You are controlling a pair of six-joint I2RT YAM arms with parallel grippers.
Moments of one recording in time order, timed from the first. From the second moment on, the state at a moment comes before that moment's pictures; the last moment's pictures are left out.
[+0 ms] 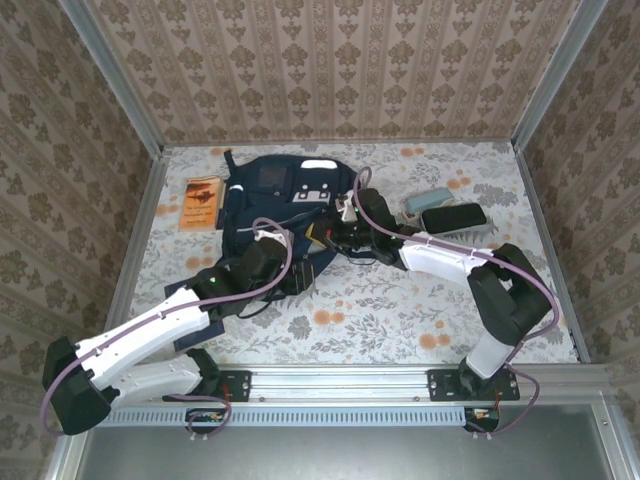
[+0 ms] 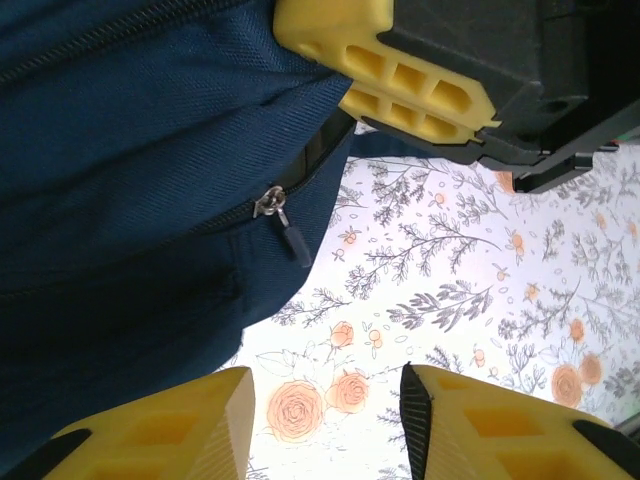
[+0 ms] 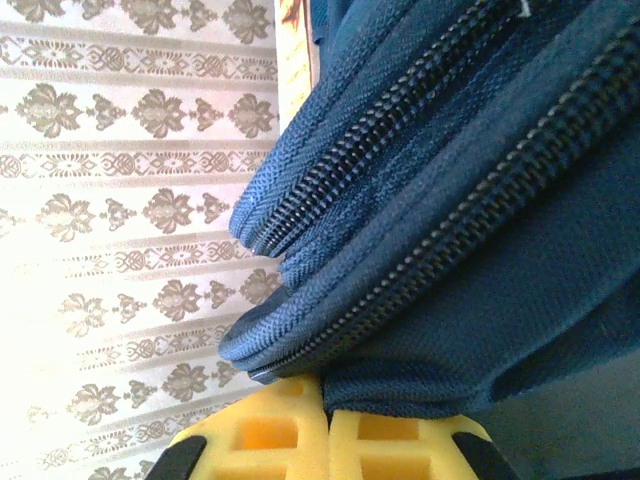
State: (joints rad) left arm -0.95 1.01 0.80 -0.55 -0.10 -0.78; right arm 0.63 1.69 1.02 0.20 -0.52 1.19
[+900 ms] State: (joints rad) left arm -0.86 1.03 0.70 -0.46 -0.17 -0.94; right arm 0.69 1.80 1.10 0.27 -0.61 1.26
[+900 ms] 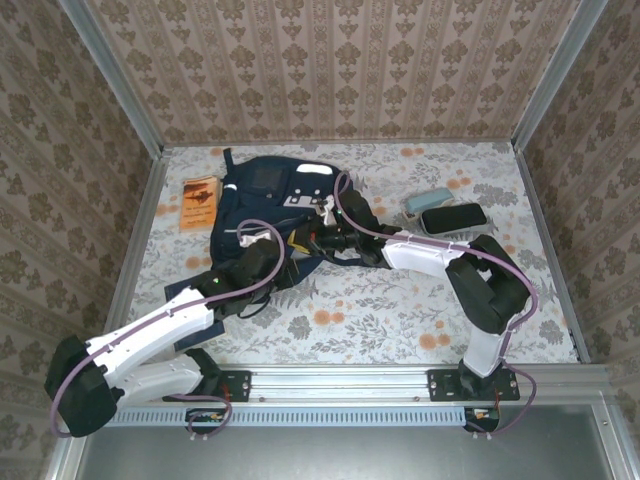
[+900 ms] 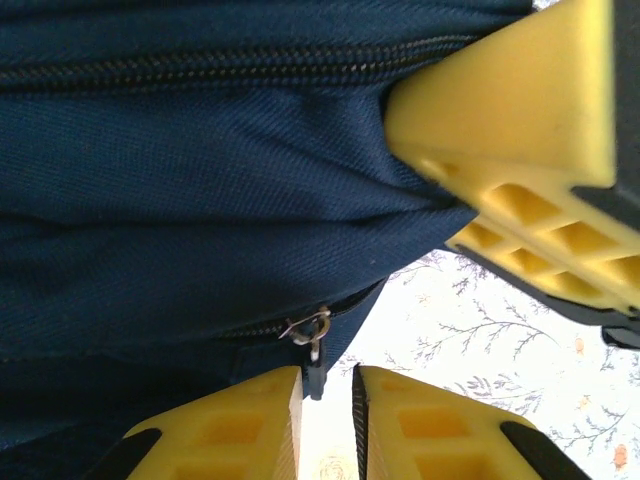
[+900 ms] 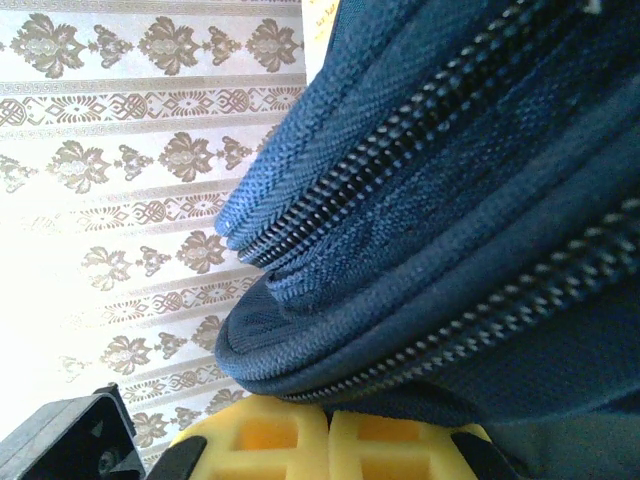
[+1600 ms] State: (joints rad) left arm -0.80 1.03 0.66 -0.40 -0.09 -0.96; right arm 0.69 1.80 1.11 0.29 -0.61 1.29
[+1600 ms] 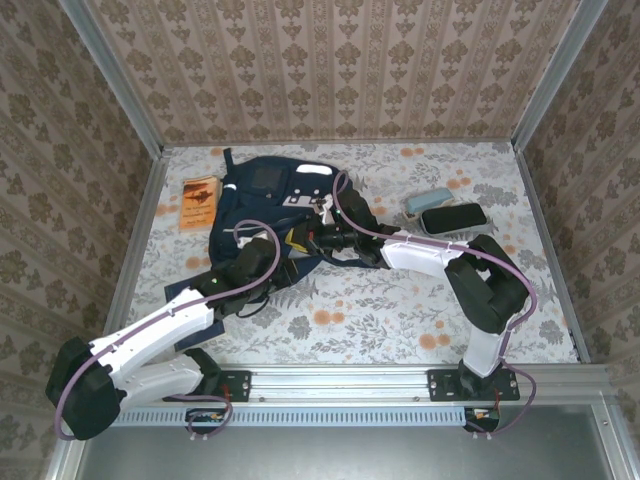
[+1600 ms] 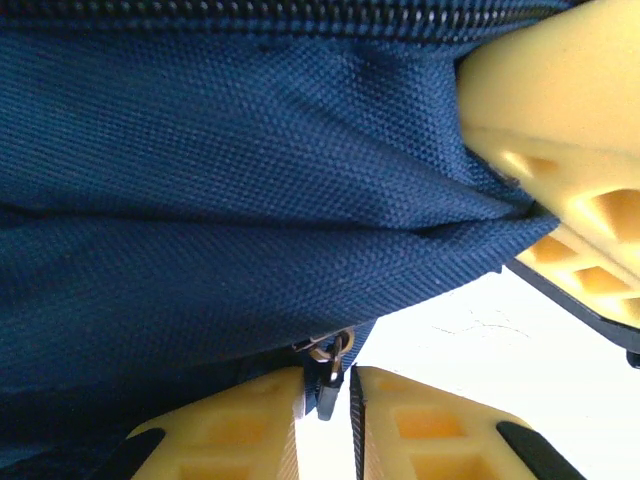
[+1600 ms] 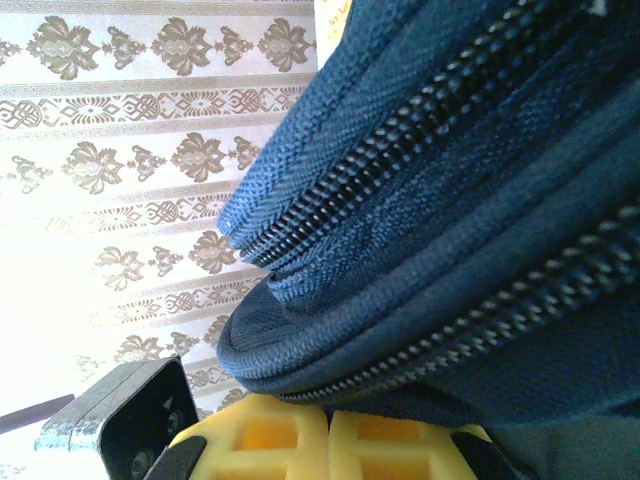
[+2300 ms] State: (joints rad) left arm -0.79 0.95 0.65 -0.48 -0.13 -0.85; right arm 0.68 1.80 1.10 0.29 -0.61 1.28
